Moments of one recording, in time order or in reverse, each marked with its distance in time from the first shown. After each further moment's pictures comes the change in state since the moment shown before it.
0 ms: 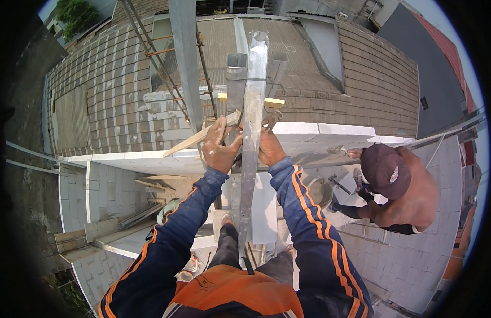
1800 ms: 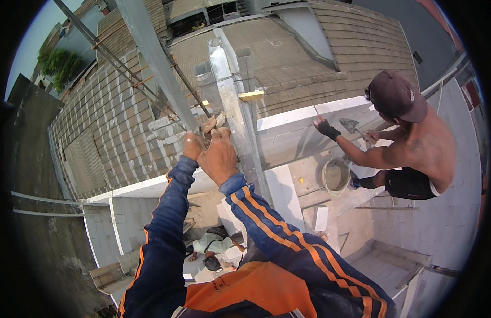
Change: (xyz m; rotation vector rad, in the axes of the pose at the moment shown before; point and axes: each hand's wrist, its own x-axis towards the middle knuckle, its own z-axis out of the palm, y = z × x) left_hand 0.066 -0.059 -0.057 0.482 -0.621 0.104; right_hand -0.040 0.030 0.164 -1.281 0.653 -0.559
